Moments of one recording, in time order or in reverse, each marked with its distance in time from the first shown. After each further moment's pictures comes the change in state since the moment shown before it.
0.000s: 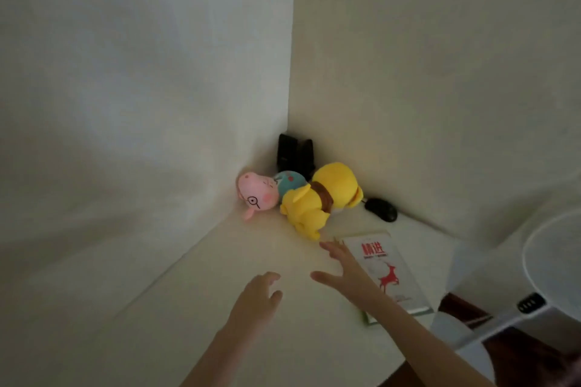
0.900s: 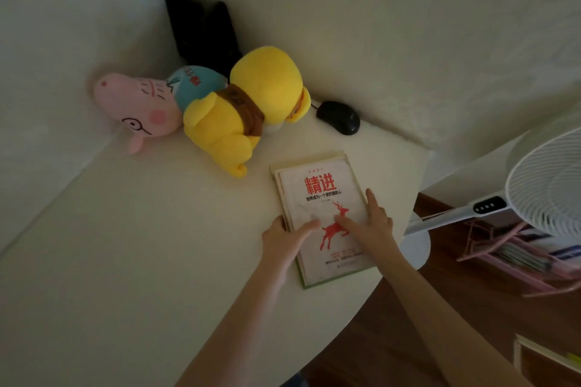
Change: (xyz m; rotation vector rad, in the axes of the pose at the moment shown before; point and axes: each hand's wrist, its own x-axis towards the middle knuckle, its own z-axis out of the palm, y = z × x) left_hand 0.143 0.074 0.188 -0.767 -0.246 -0.512; right_hand 0.051 0.206 -0.075 -0.025 0.285 0.628
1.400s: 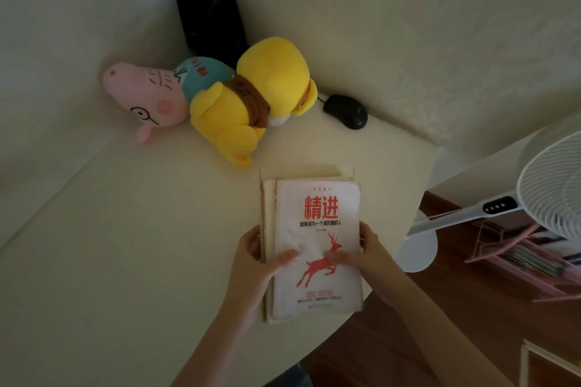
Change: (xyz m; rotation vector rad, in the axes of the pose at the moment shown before) left_hand -0.057 -0.035 -0.041 -0.107 -0.026 0.269; right_hand -0.040 0.023 0.010 0.453 -0.370 -0.010
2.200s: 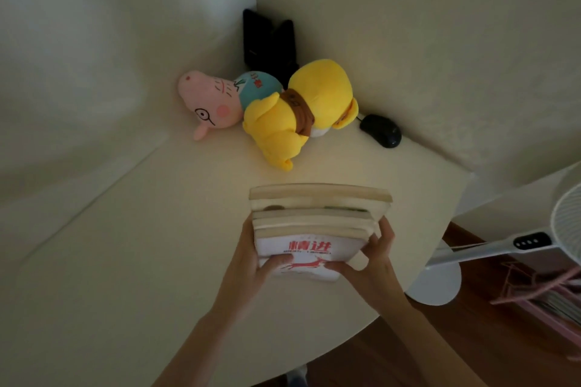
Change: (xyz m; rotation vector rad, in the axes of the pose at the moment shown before) left_hand -0.037 0.013 -0.058 0.312 0.116 0.259; right_hand -0.040 -0.021 0.053 -0.238 0.049 -0.657
